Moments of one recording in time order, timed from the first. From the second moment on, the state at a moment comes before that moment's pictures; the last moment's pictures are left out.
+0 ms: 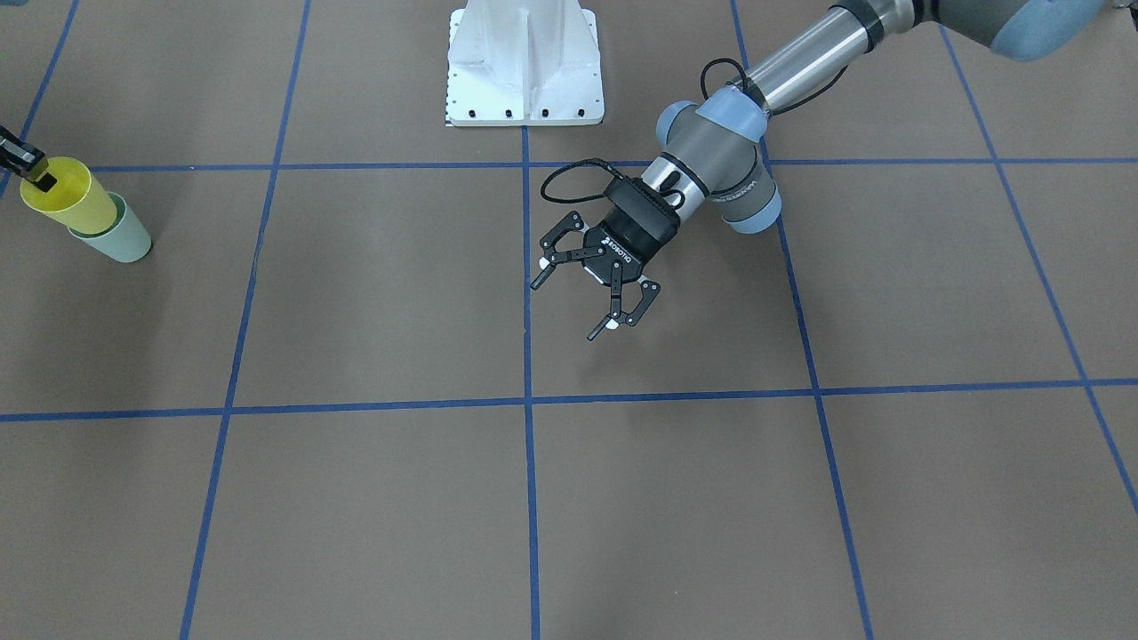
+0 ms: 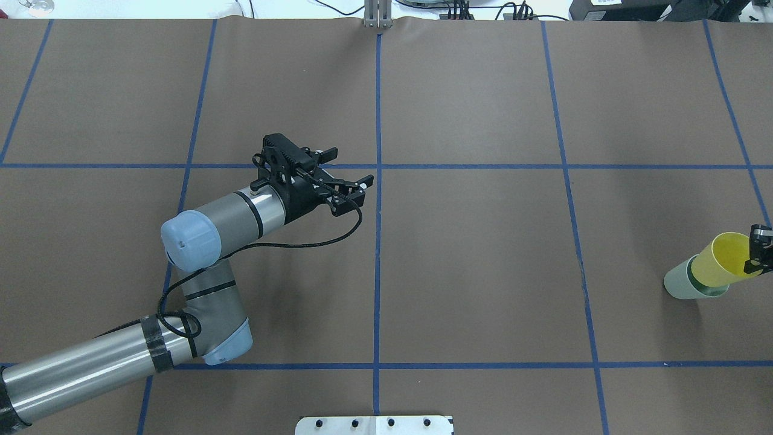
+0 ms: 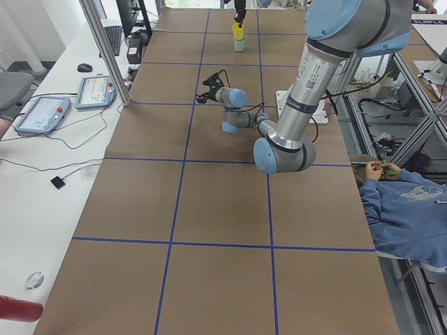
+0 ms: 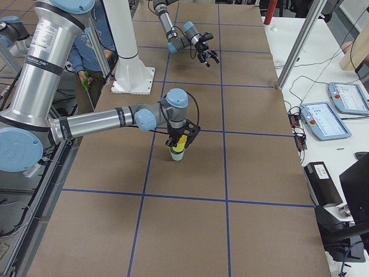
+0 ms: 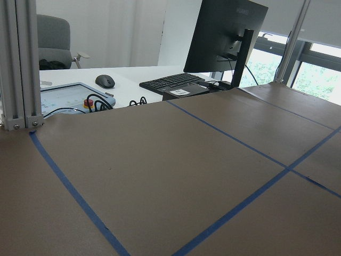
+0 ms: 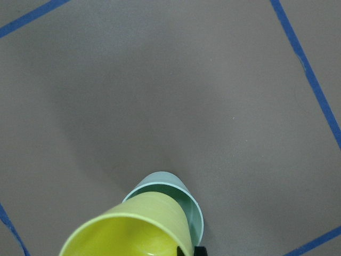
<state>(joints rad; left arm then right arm) -0.47 -2.16 -1.31 -3.02 -1.37 -0.64 1.04 -1.91 2.09 -1.34 2.25 1.15</state>
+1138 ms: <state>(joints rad) -0.56 -2.15 -1.29 -2.86 -1.42 -0.73 1.04 -1.88 2.05 -1.21 2.28 1.16</state>
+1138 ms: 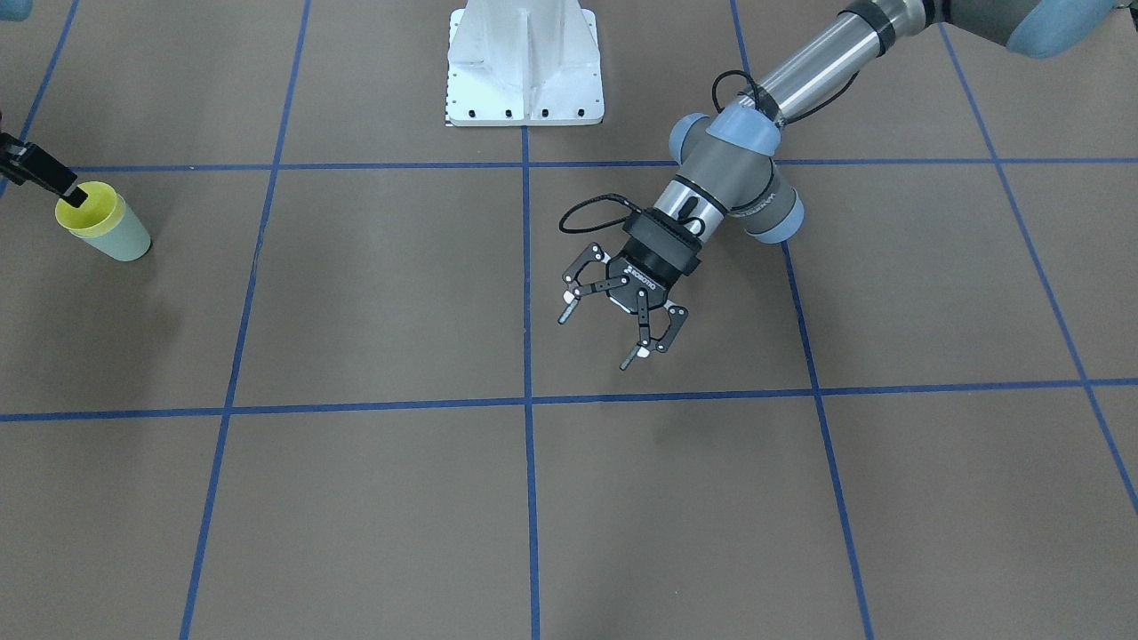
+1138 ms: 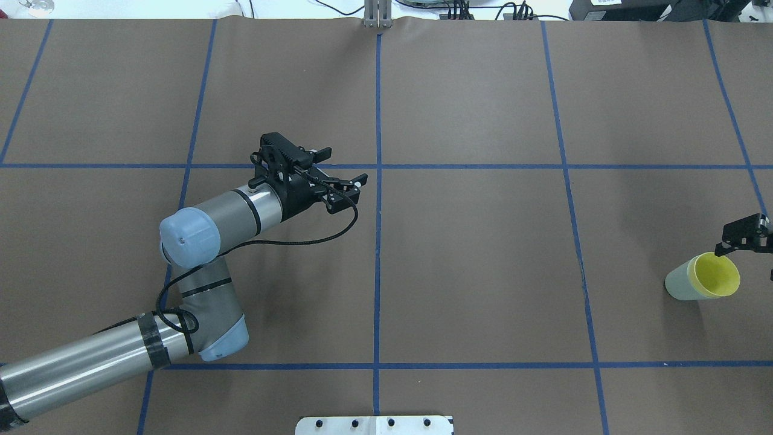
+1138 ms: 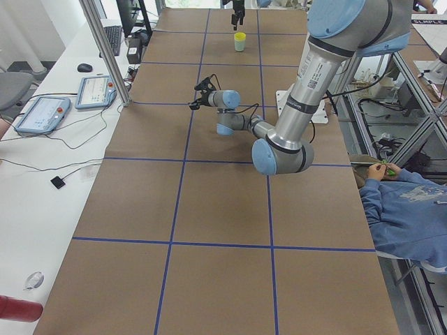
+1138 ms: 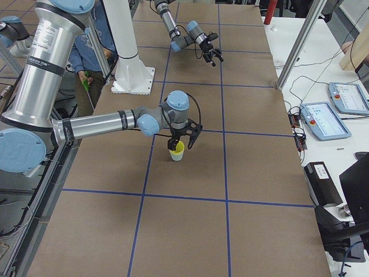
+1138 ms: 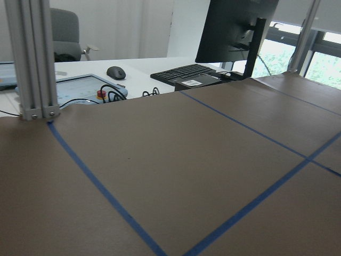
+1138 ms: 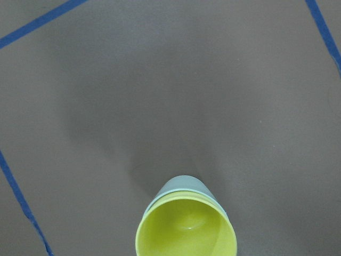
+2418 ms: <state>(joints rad) -1.21 -2.01 -1.30 -2.13 -2.19 -0.45 1.26 -1.69 1.87 -1.28 2.28 0.82</state>
